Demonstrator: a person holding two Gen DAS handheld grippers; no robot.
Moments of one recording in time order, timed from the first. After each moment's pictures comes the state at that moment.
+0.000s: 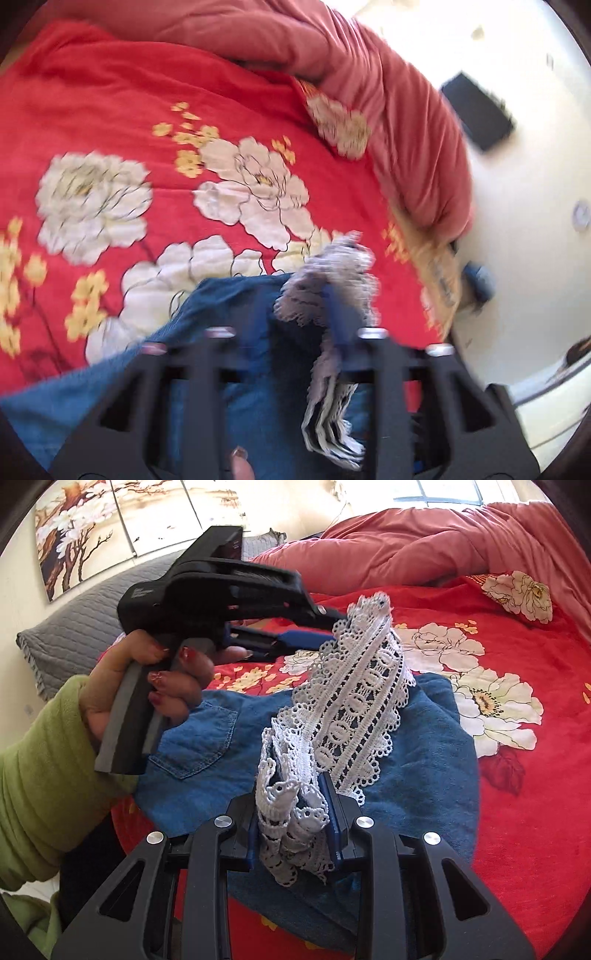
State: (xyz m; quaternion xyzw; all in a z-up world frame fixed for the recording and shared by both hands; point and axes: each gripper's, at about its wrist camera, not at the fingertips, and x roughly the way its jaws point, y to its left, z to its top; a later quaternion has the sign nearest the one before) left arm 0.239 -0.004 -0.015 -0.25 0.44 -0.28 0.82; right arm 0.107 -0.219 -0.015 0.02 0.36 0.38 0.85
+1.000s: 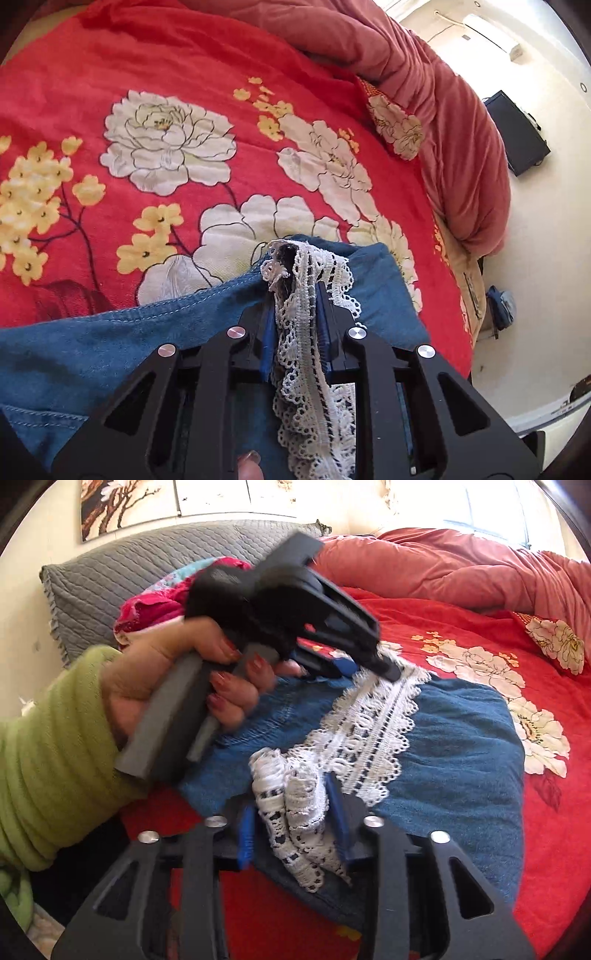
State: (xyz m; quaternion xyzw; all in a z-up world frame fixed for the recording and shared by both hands) left arm 0.223 0.021 -0.053 -0.25 0.47 -0.20 0.82; right arm 0.067 -0.166 -0.027 -0.06 0.33 0.42 0.84
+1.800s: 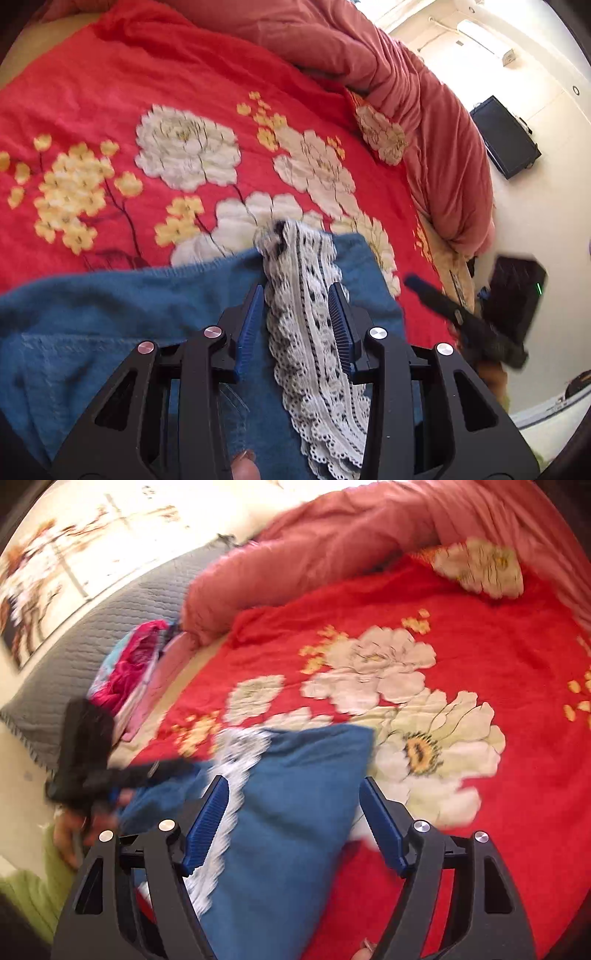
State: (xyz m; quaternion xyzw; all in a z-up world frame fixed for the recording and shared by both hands) left arm 0.184 0.038 -0.025 -0.26 0.47 -0.21 0.82; right arm 0.223 -0.261 0.002 0.11 0.44 0.32 0.83
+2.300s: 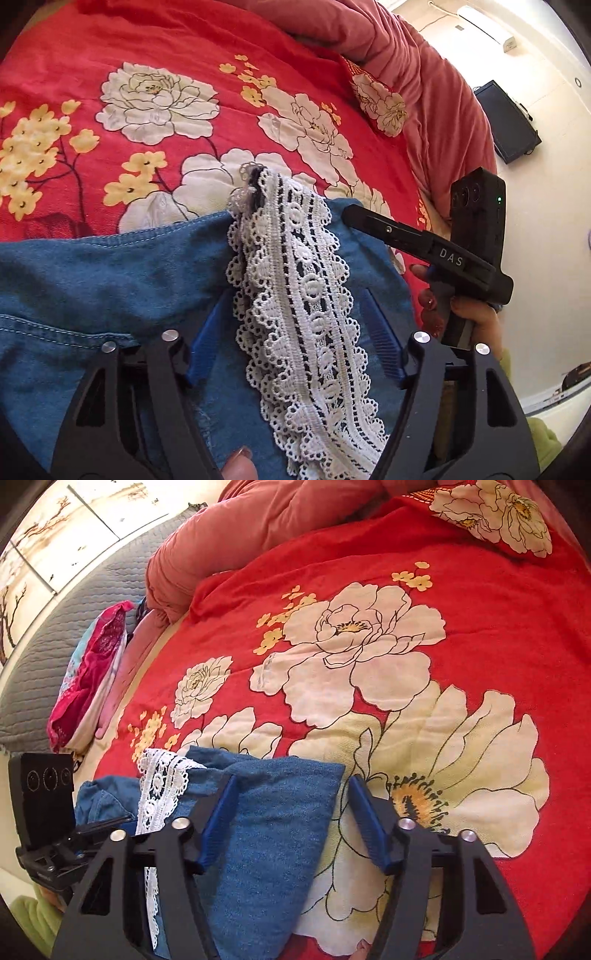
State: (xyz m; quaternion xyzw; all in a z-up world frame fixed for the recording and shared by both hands) left arm 0.191 0.005 -0.050 -0.25 0.49 -0.22 0.81; right arm 0.283 -0.246 -0.046 0.11 0.50 0.32 0.80
